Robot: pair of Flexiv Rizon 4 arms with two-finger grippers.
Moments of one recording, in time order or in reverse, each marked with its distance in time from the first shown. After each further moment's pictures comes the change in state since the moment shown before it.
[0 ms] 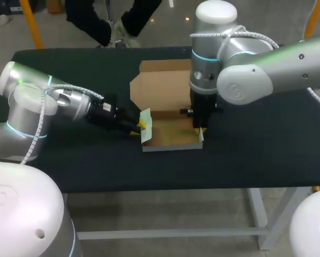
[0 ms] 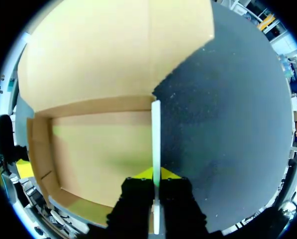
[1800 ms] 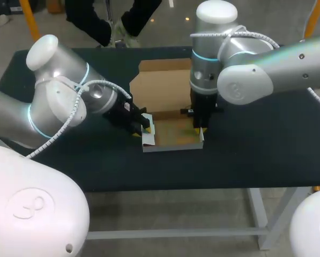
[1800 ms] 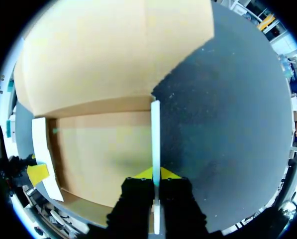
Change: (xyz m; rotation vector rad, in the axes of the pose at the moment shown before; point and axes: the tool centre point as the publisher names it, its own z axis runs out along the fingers) left arm -0.008 0.002 0.014 0.072 -0.439 0.003; right arm -0.001 0.000 0.000 0.000 -0.001 0.000
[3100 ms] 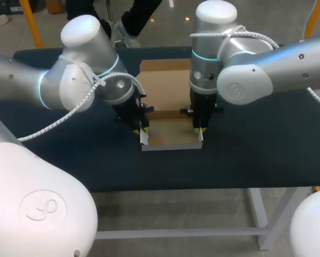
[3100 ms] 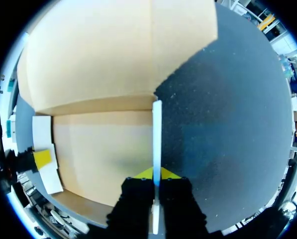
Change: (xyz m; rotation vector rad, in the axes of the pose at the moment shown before) left arm -0.014 -0.014 0.007 -0.033 -0.273 -0.023; right arm 0.001 0.000 0.000 0.000 0.001 0.000
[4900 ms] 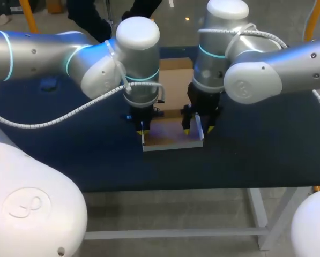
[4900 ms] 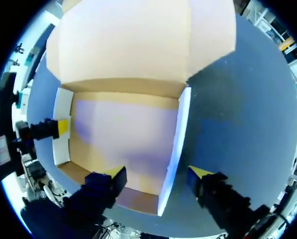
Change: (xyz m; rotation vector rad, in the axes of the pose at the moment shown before) left arm -0.005 0.000 0.003 0.085 -0.333 -0.041; right arm 0.010 -0.016 -0.019 -0.001 0.094 -0.217
